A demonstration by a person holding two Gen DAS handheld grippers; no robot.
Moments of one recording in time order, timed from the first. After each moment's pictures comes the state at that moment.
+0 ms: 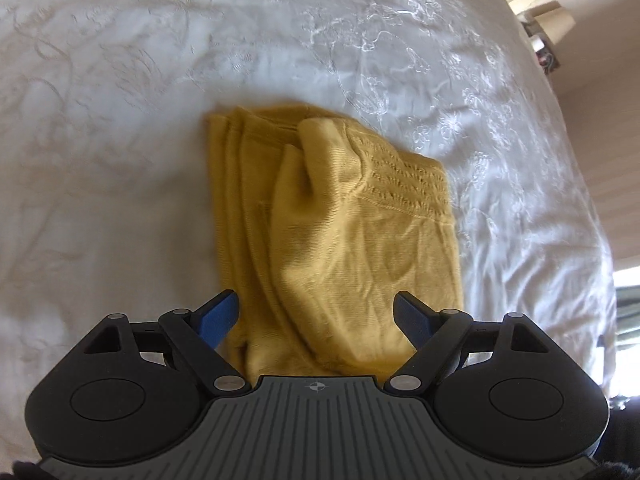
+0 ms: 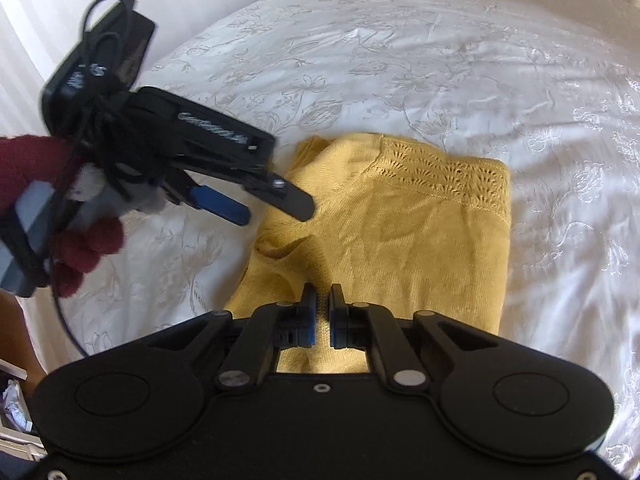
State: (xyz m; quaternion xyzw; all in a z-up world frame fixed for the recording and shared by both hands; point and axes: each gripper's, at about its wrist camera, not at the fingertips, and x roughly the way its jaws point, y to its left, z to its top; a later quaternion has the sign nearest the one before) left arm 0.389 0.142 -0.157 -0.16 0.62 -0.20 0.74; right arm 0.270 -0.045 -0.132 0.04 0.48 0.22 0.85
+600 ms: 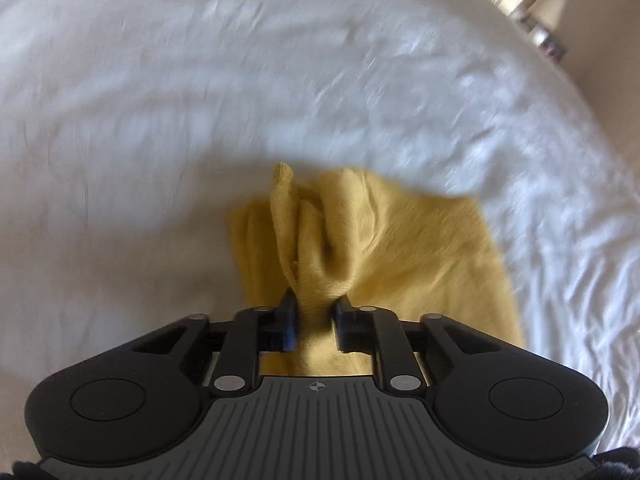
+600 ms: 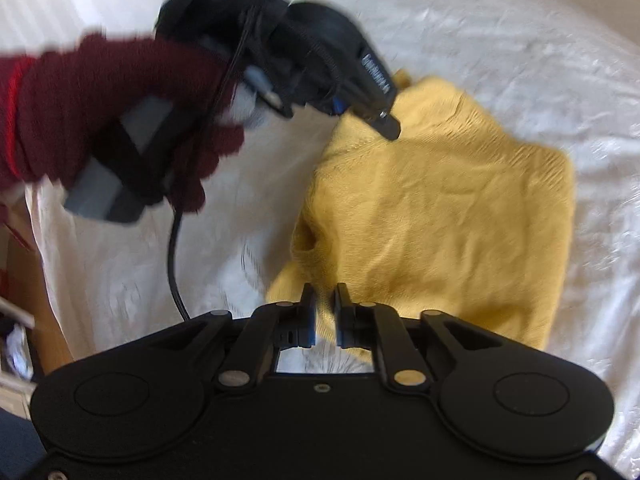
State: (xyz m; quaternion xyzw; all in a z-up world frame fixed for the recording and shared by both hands) left arm 0.400 0.131 -0.157 -0.05 0.57 -0.15 0.81; right arm 0.258 0.006 -0.163 -0.02 0.51 0.28 0.81
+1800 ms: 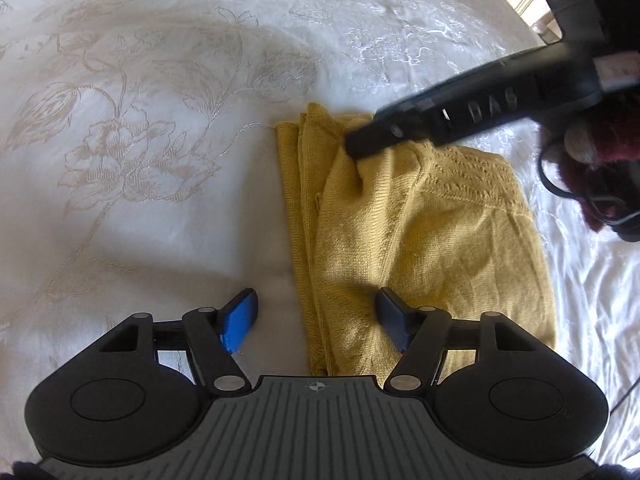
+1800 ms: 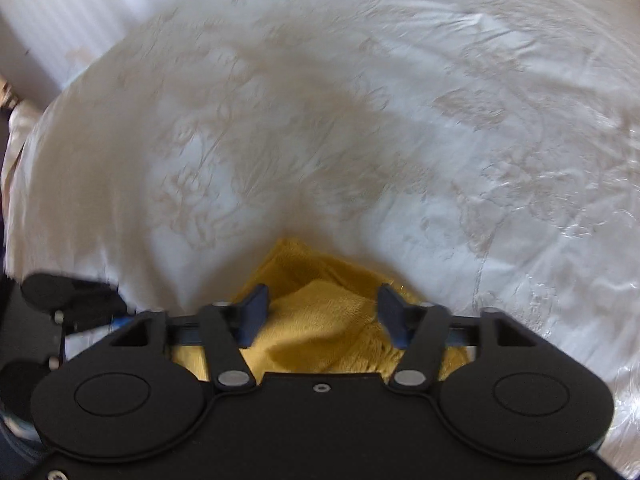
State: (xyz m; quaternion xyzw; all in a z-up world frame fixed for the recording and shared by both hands) left arm 0.361 0.158 -0.184 -0.08 0.55 -0.15 0.82; right arm 0.485 0.012 -0.188 -0.12 0.53 0.40 0.74
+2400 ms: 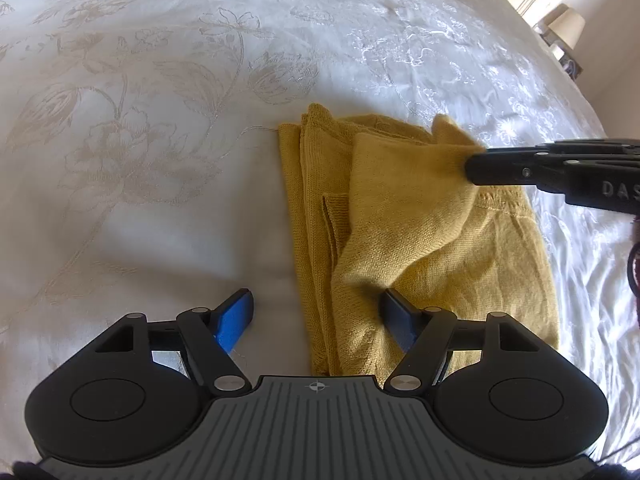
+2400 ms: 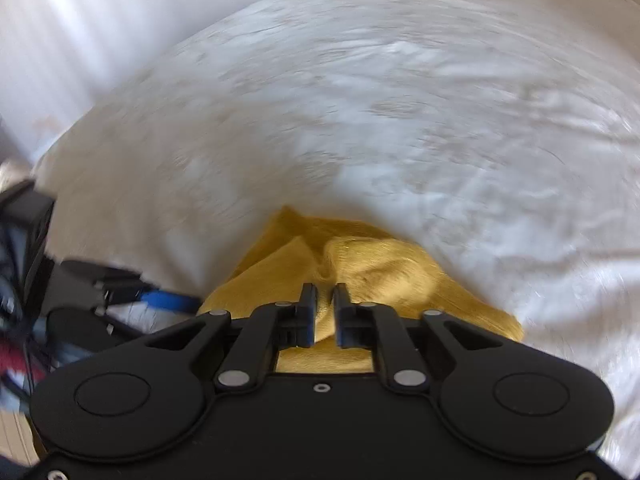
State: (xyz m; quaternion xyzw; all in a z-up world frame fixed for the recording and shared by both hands) left arm 0.364 0.156 -0.185 -0.08 0.55 -0.14 0.82; right arm 0.427 -0.043 -0.161 -0.02 0.50 0.27 0.83
